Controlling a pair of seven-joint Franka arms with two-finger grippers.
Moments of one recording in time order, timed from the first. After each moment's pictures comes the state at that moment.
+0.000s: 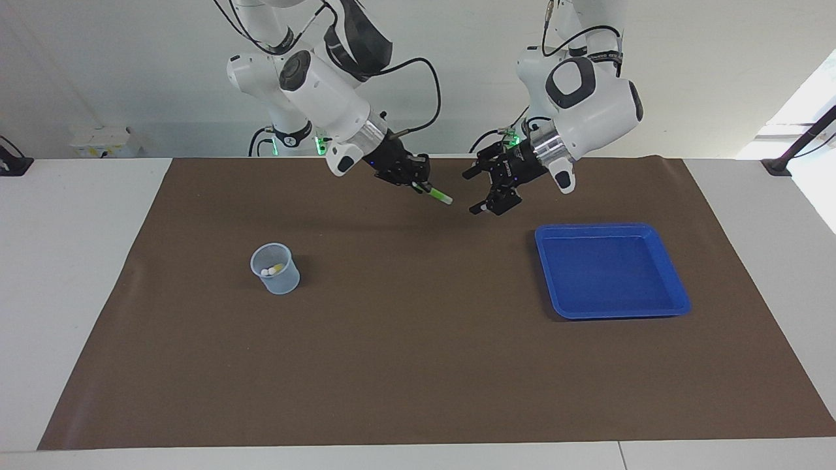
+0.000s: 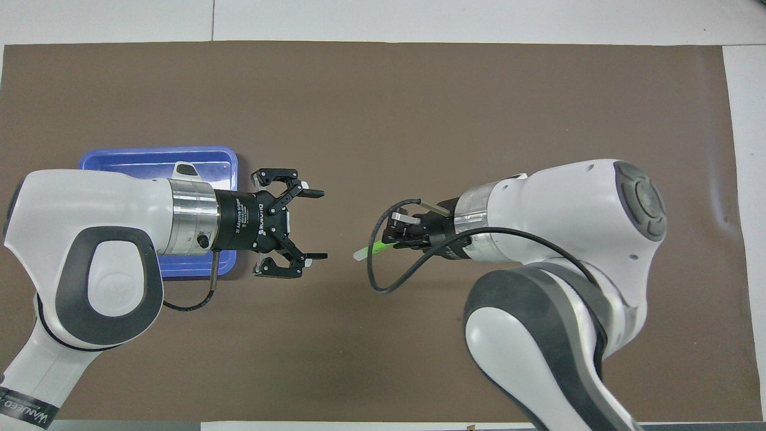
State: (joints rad) left arm -0.43 -0.10 0.02 -2.12 -0.96 2.12 -1.50; right arm 0.28 -0.03 0.15 -1.96 0.57 2.05 0.45
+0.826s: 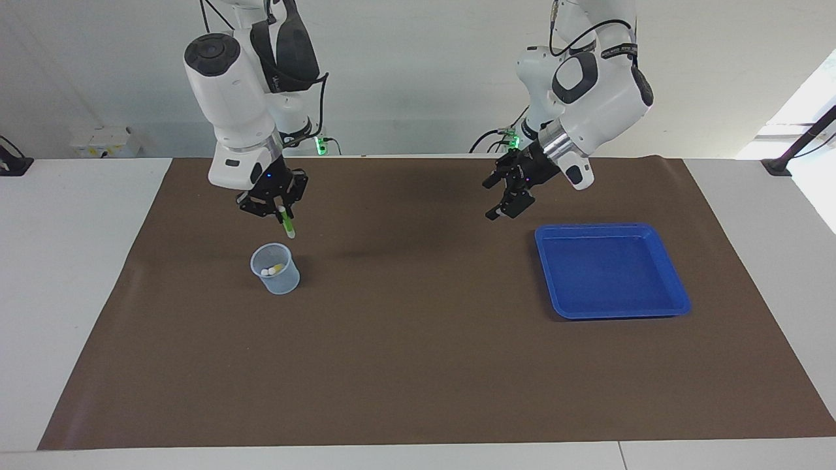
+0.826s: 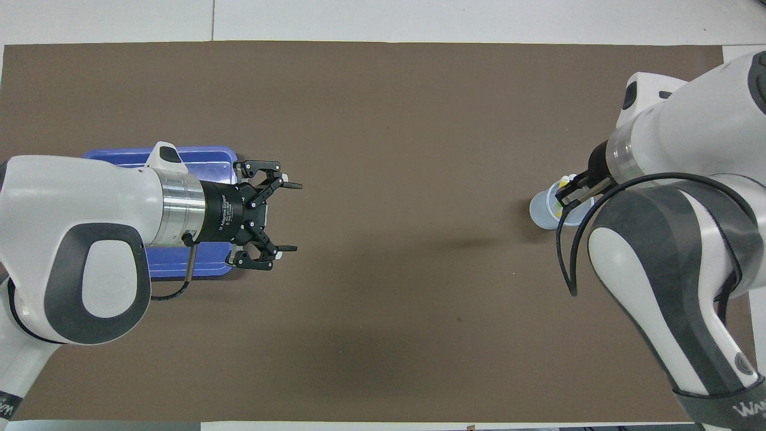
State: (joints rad) left arm -0.39 -0.10 0.03 -2.08 -0.64 2.11 -1.37; right arm 0.03 0.04 0.15 -1.78 -0.01 1.80 -0.40
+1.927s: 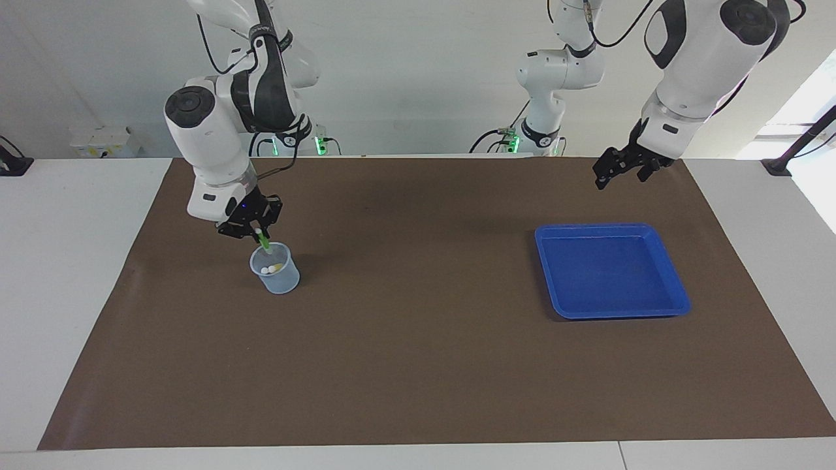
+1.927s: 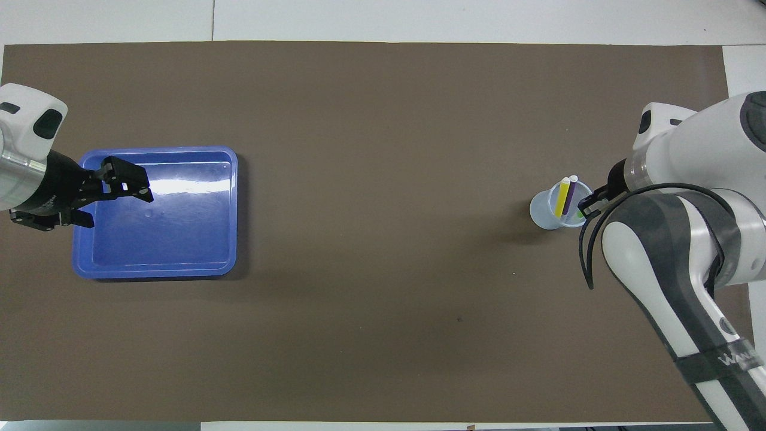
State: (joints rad) left arm -0.09 -0.04 -0.05 -1.65 0.00 1.51 -0.16; right arm -0.06 0.02 0.15 -1.97 -0.02 1.97 -0.43
